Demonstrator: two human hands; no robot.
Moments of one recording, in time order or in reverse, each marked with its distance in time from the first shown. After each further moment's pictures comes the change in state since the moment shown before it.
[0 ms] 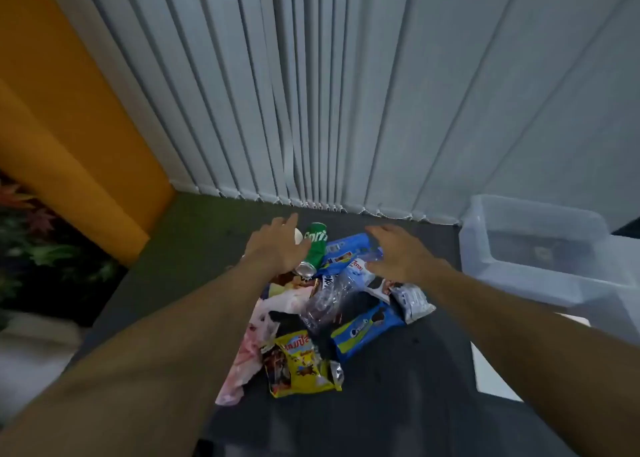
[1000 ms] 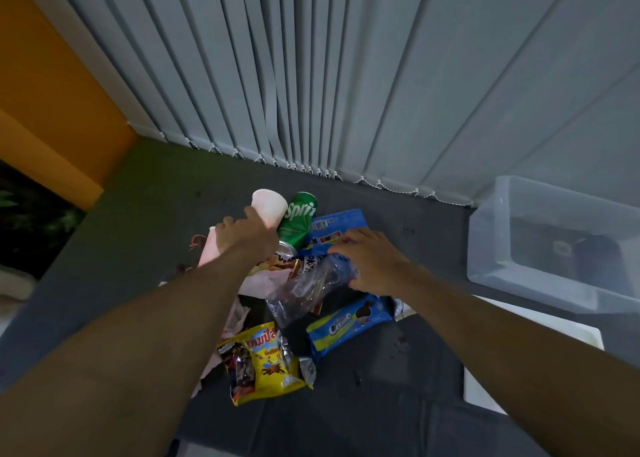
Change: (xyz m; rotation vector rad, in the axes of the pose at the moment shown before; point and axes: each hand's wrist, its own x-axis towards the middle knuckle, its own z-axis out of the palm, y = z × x) left_hand 0.065 -0.022 0.085 0.047 -0.090 -0.426; right_hand 0.043 0.023 0.059 -0.237 -0.175 -0.325
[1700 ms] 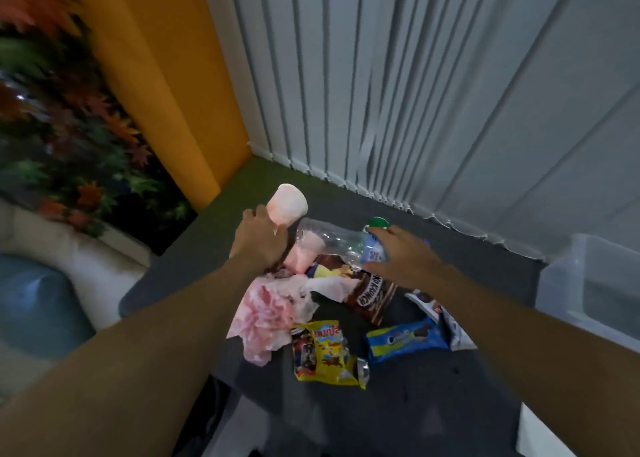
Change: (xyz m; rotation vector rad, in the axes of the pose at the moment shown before) left_hand -0.088 -0.121 -0.067 -0.440 0.301 -0.064; right_hand 0.025 -0.073 -0.050 0.137 0.123 0.065
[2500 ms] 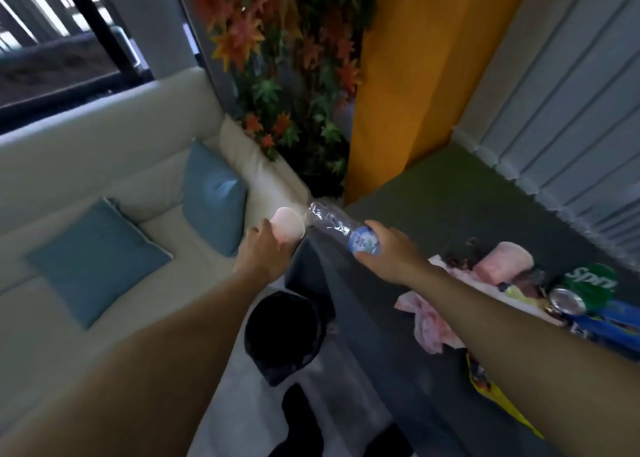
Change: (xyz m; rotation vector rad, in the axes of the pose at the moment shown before) left_hand -0.119 -0.345 -0.114 -0.151 0.095 -0.538; right_hand 0.054 -0.373 0.130 0.120 -0.245 -0.192
